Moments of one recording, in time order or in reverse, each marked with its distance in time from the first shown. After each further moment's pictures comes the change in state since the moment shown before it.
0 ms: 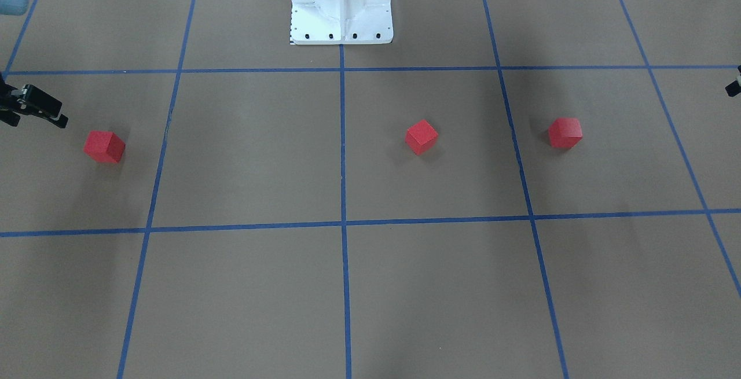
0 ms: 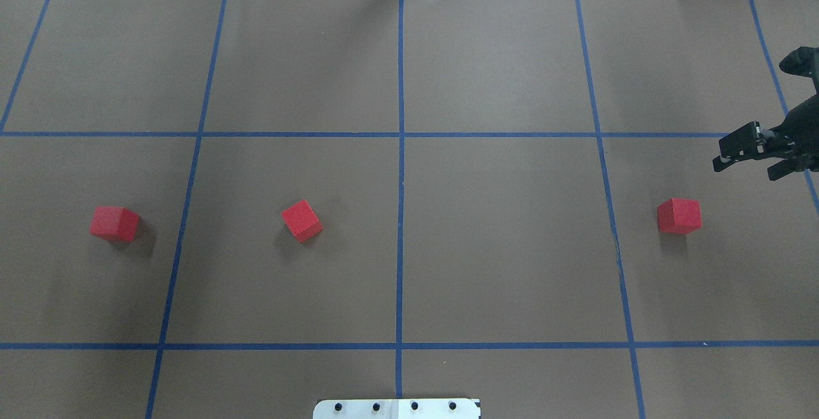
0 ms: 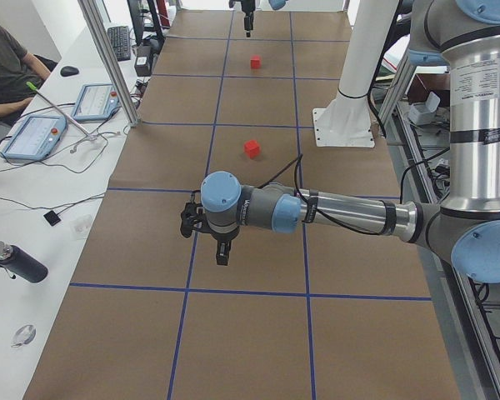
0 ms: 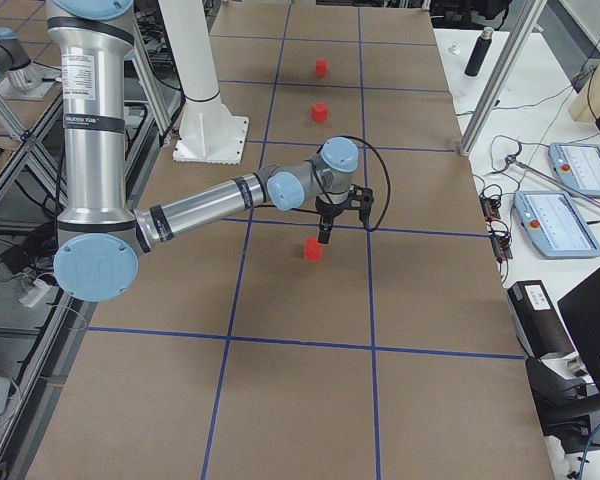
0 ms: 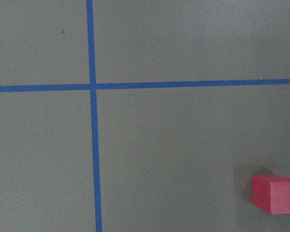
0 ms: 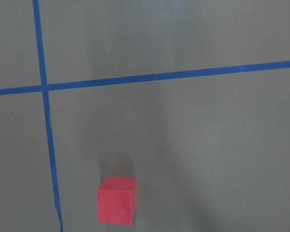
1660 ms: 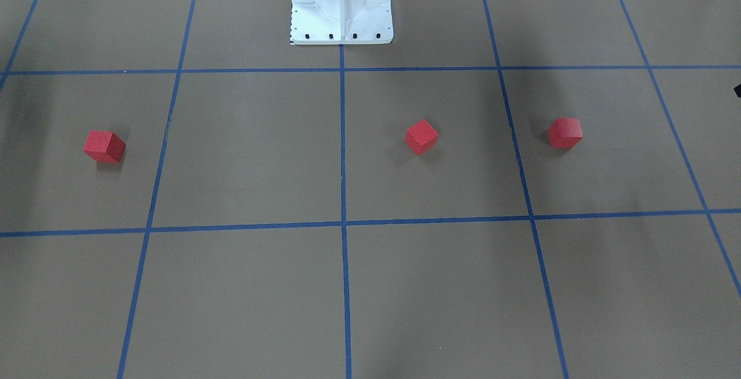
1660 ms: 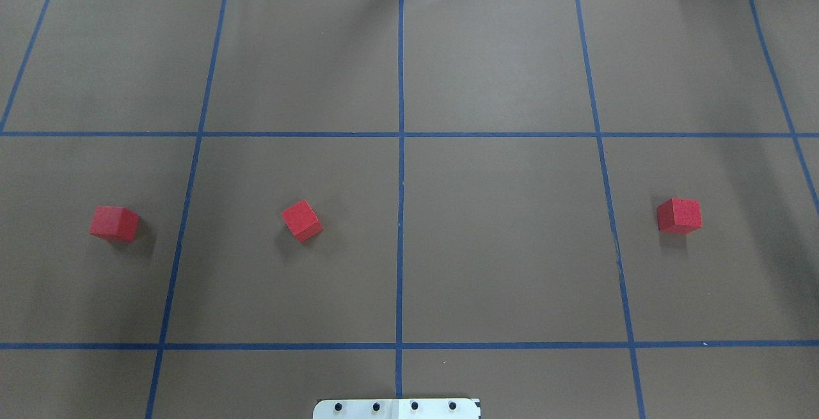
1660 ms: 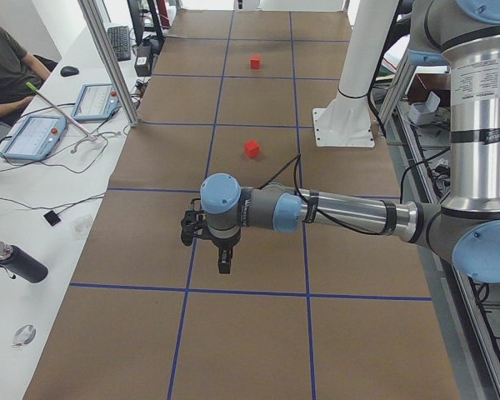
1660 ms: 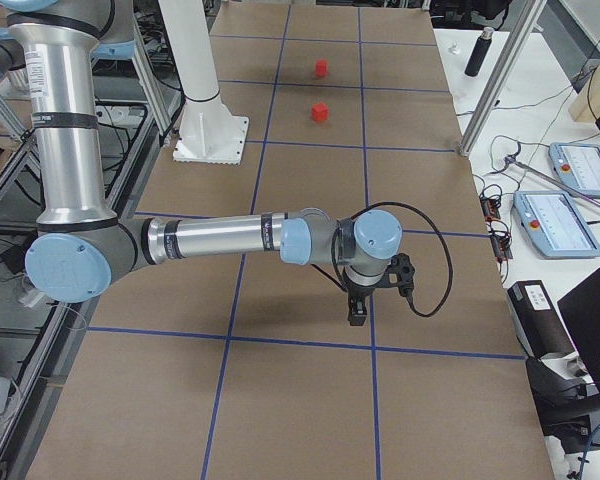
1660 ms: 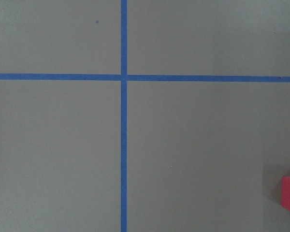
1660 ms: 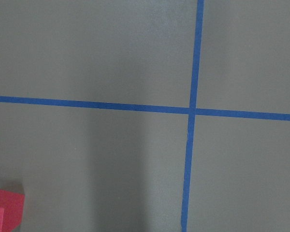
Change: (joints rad) left arm -0.005 0.002 -0.001 0.058 0.072 0.003; right arm 0.456 0.098 -0.297 -0.283 0.081 -0.832
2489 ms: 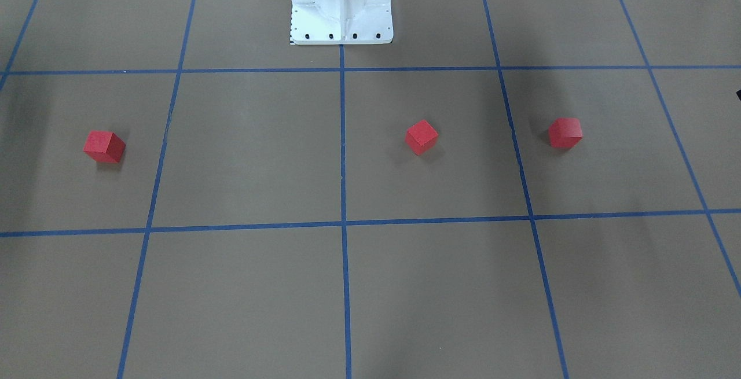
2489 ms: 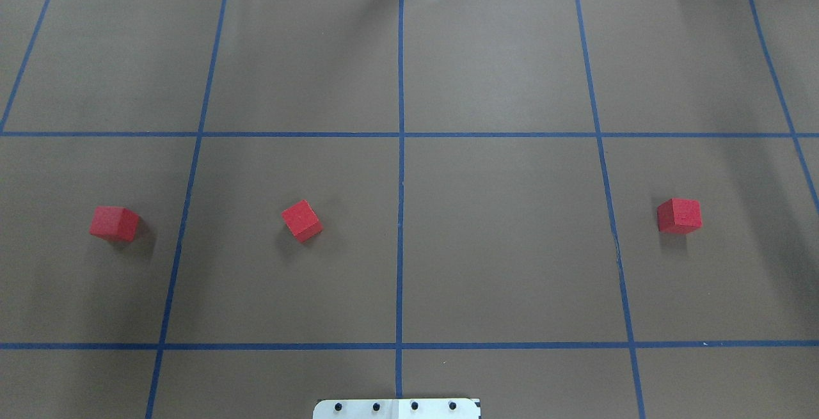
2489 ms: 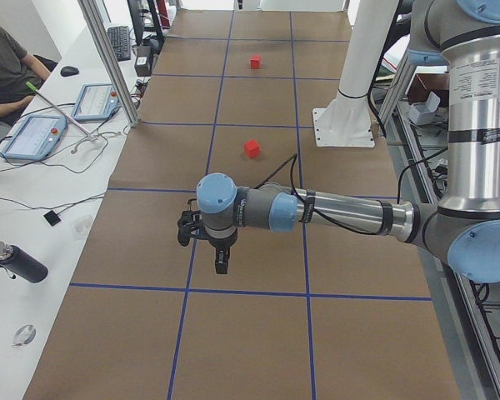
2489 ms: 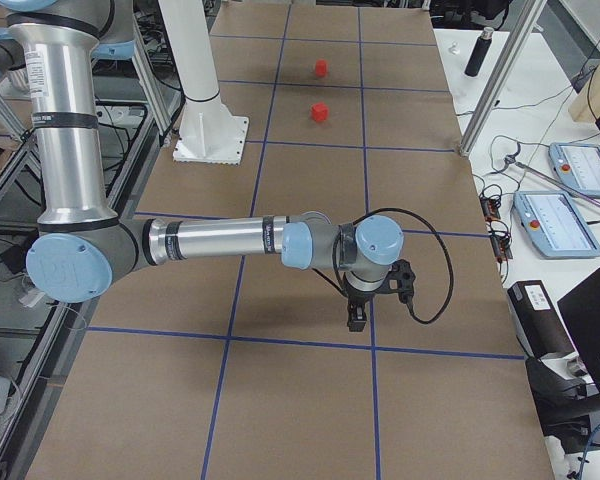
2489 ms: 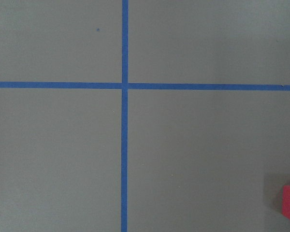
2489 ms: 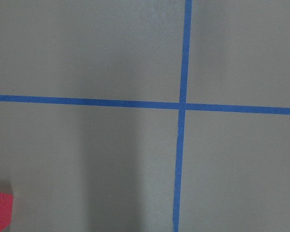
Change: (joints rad) left arm -0.002 -0.012 0.010 0.008 0.005 0.000; right arm 0.003 0.012 -0.025 -0.002 -0.012 -0.002
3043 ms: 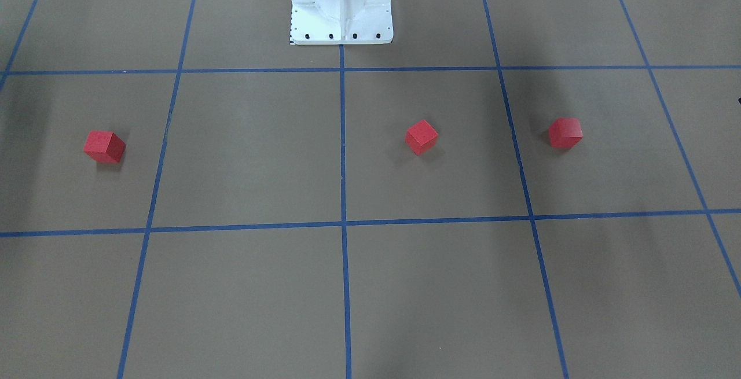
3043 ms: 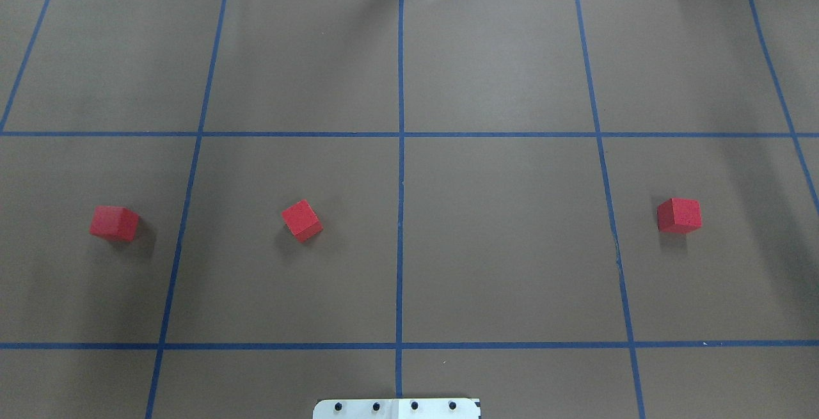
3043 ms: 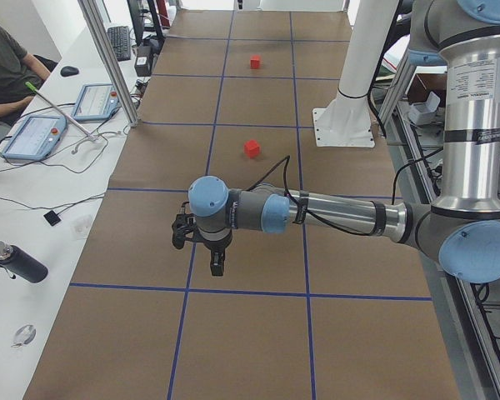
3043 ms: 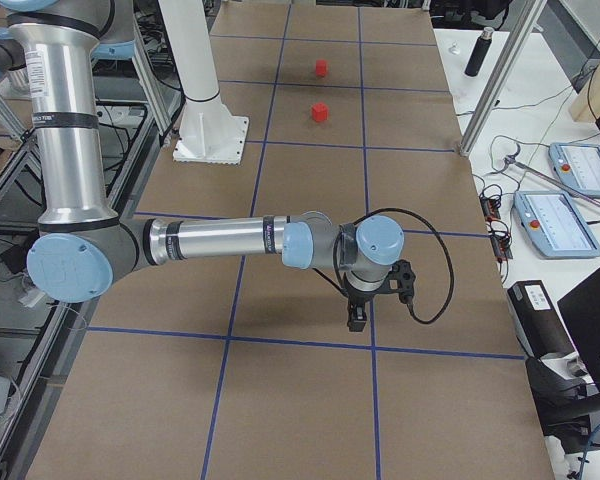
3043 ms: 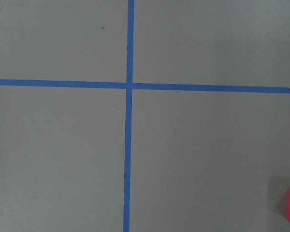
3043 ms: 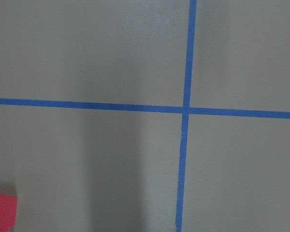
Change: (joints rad) left arm 0.000 -0.041 0.046 0.013 -0.002 -0.004; right arm 0.000 -0.001 0.000 -0.005 -0.002 -0.002
